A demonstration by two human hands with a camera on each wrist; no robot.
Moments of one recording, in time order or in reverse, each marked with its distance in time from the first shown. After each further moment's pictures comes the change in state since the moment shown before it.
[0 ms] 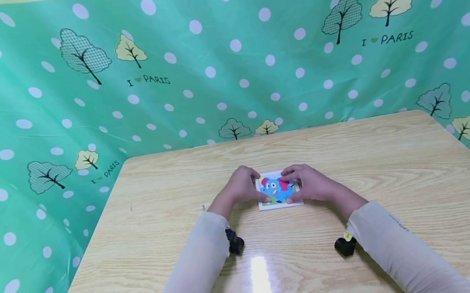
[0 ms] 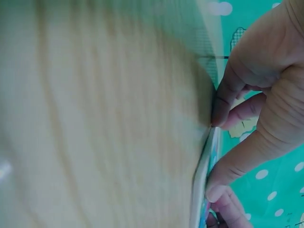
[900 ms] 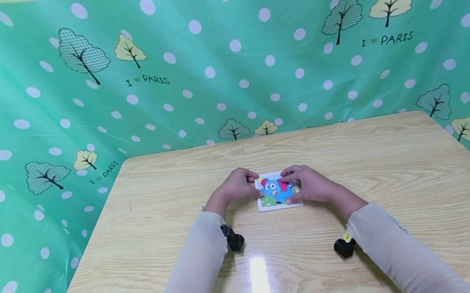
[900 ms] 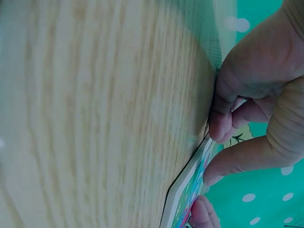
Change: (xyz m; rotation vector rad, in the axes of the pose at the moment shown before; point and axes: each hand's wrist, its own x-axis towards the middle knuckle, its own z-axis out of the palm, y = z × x) left_hand 0.002 -0.012 -0.005 -0.333 -0.061 -0.089; right_hand -0.001 -0.002 0.001 0.010 -0.007 0.032
